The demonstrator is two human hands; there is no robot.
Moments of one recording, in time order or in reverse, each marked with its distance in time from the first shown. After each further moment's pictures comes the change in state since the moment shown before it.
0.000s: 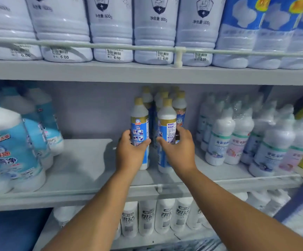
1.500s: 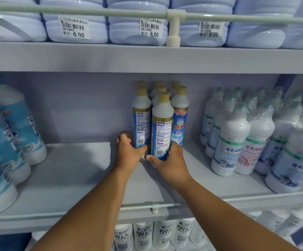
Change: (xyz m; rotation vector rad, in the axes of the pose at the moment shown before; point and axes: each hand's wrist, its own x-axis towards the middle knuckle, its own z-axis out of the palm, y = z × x) left_hand 0.072 -0.061 0.062 0.169 -0.123 0.016; right_hand 0.026 0.087 0.046 0.013 -0.262 0.182
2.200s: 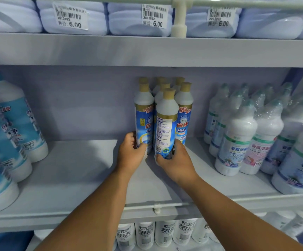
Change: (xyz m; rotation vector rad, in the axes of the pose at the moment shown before) left_hand -0.008 0.000 0.003 -0.194 -0.011 -0.033; right_hand 0.001 -0.003 -0.011 -0.021 -0.048 -0.027
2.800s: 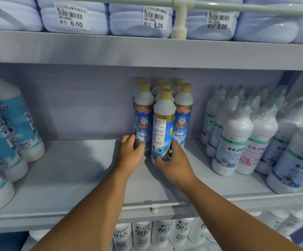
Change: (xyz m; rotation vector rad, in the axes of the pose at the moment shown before) left_hand 0.001 0.001 0.000 0.179 -0.055 0.102; right_hand -0.005 0.002 -0.002 0.005 -0.027 -0.051
